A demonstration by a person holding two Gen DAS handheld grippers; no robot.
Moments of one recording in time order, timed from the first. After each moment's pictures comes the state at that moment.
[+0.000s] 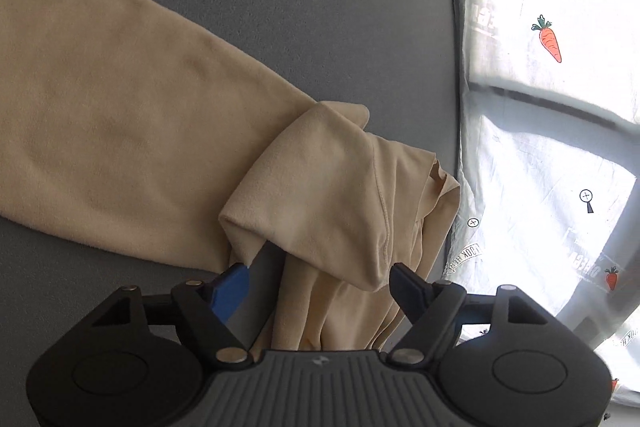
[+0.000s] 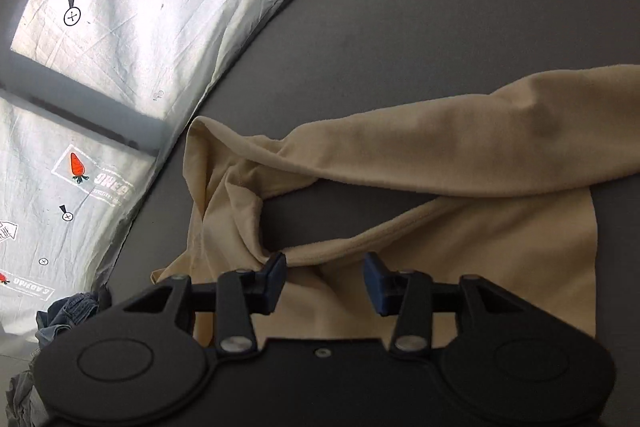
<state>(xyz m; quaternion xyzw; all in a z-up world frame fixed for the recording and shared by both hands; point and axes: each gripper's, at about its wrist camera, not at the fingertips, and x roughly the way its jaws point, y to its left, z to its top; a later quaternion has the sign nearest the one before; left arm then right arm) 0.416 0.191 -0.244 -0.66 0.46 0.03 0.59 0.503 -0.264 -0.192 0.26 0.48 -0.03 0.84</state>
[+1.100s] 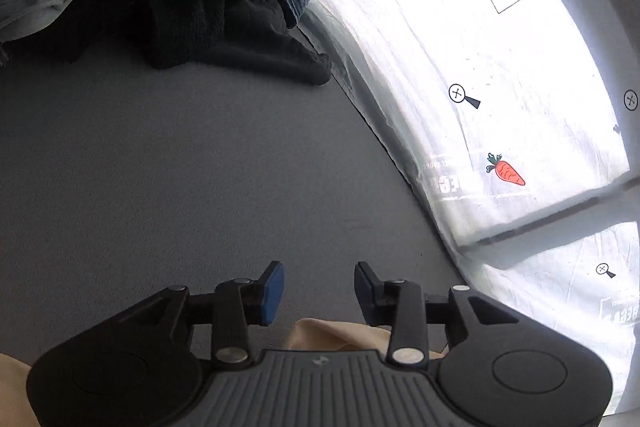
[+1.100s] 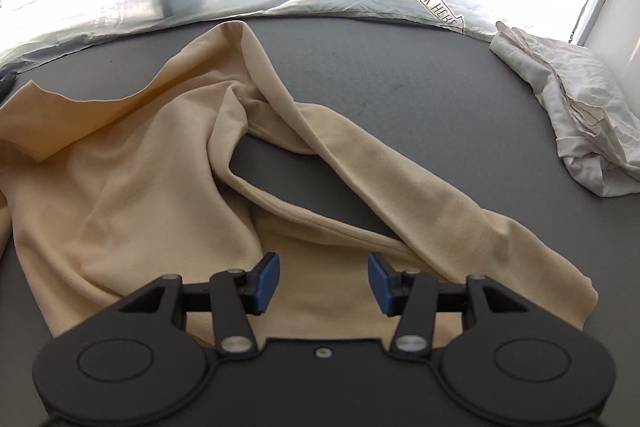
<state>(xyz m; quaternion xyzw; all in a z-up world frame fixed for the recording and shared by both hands) 0.447 0.276 -0.151 -0.40 0.36 0.14 0.83 0.491 -0.204 -0.189 -0.03 0.47 -0.02 0.88</state>
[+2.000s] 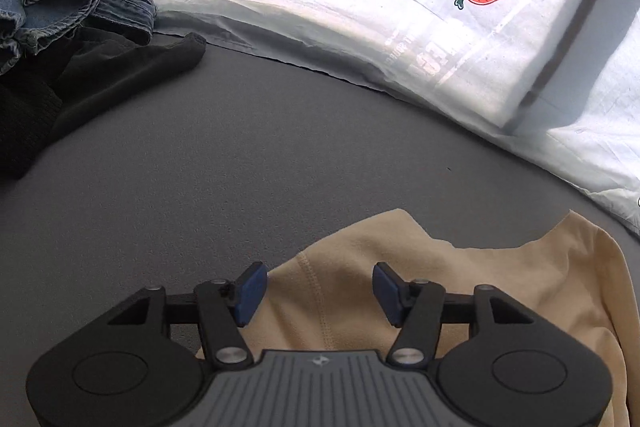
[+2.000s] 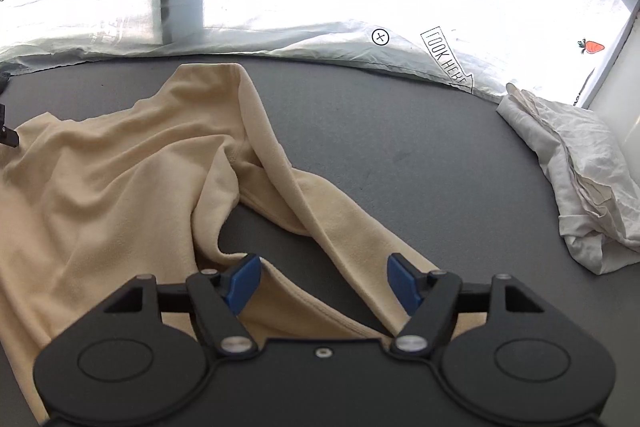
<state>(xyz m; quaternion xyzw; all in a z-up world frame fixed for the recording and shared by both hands) 0.601 0.182 -0.200 -0.15 0.43 0.16 0.87 0.537 -0.194 -0.184 -0.09 0.41 -0.02 0.91</state>
